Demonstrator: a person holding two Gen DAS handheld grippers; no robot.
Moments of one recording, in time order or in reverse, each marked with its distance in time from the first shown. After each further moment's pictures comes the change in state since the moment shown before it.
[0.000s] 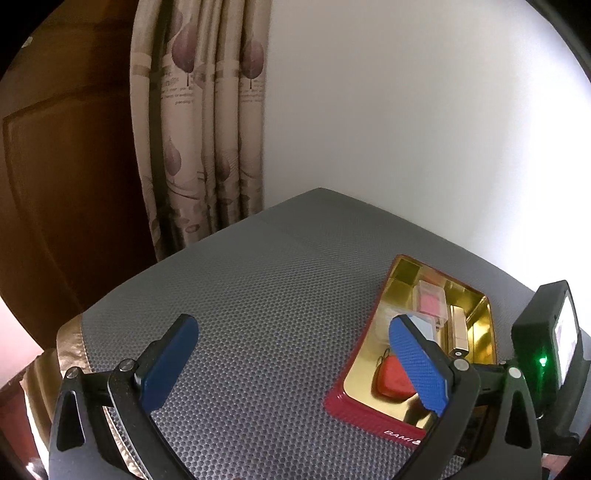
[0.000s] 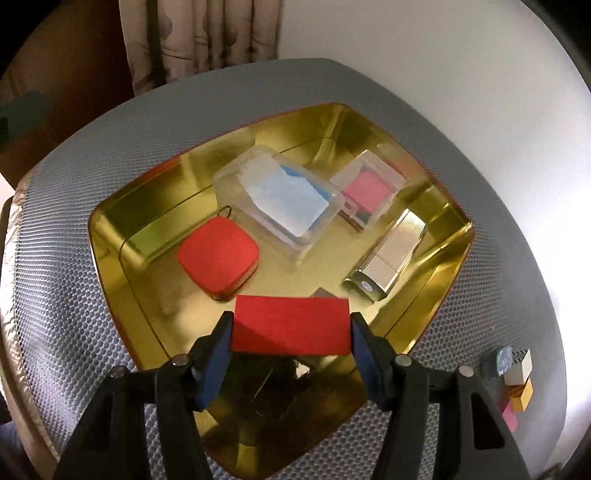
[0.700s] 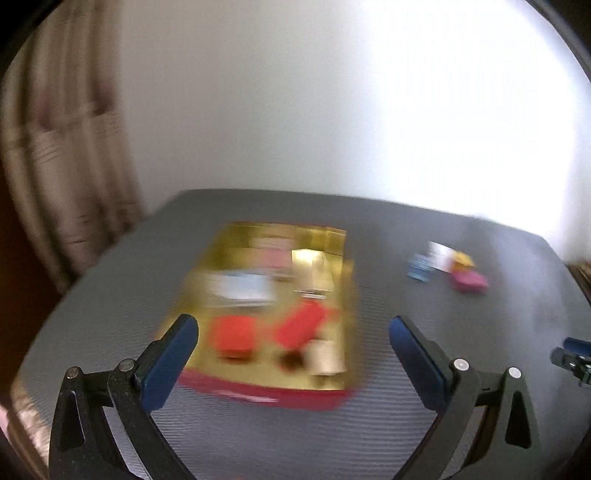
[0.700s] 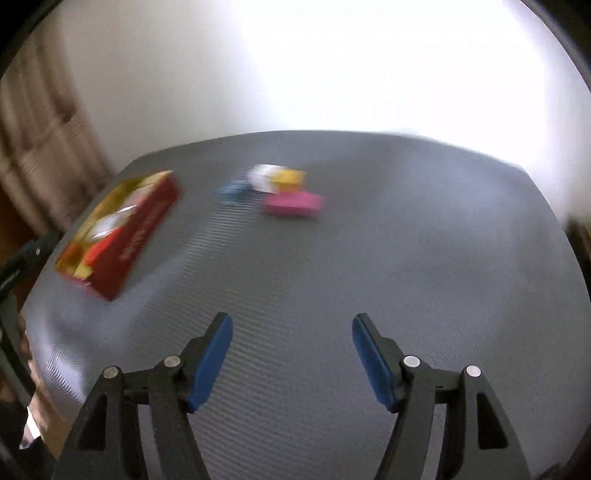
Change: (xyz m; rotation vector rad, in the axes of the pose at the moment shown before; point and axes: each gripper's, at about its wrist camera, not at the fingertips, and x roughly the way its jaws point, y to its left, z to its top) left arm -0.040 -0.150 -0.055 0.378 0.048 -0.350; right arm -0.137 -0.160 -0.319 0.865 -0.258 -0.158
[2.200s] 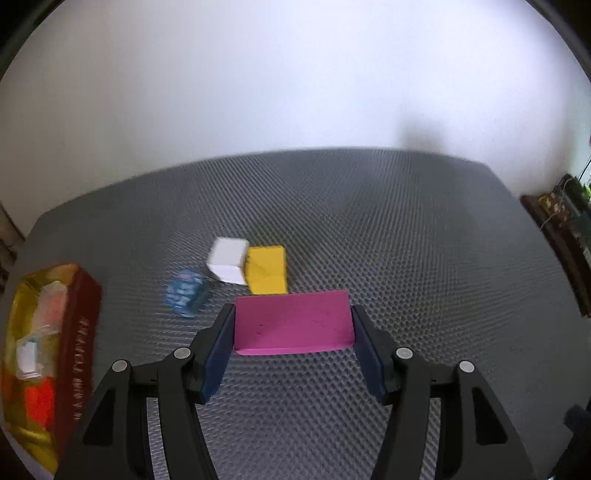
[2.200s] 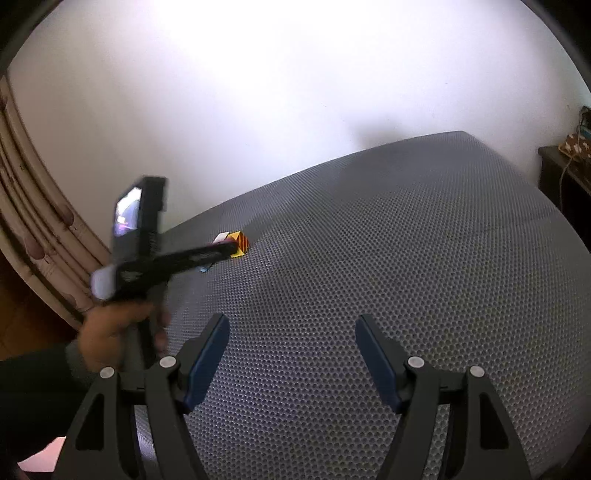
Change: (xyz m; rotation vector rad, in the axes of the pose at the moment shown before) left arm 0.118 -0.217 0.058 0.186 0.226 -0.177; right arm -0.063 -0.103 -0.016 0.191 -0.172 0.137
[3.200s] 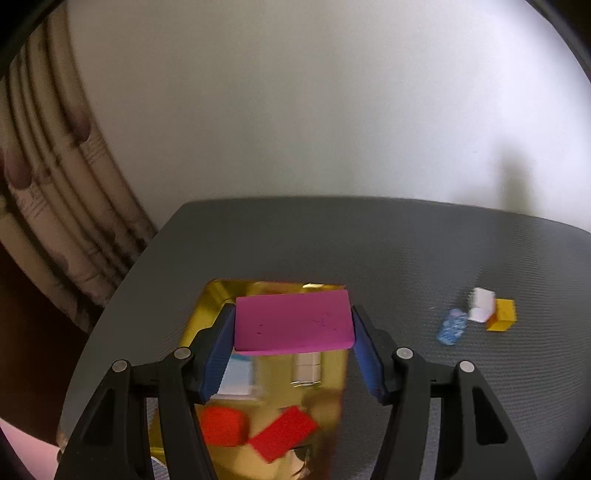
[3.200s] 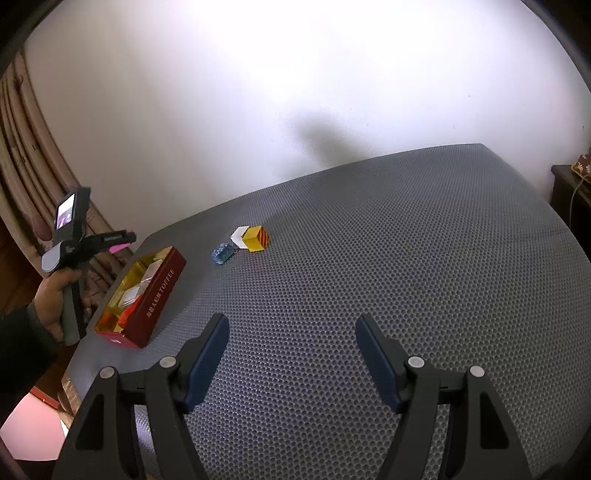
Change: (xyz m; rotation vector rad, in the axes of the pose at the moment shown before) left arm -0.080 0.200 0.011 -0.184 -0.042 0.387; right arm -0.007 0.033 -0.001 -0.058 0.003 0.022
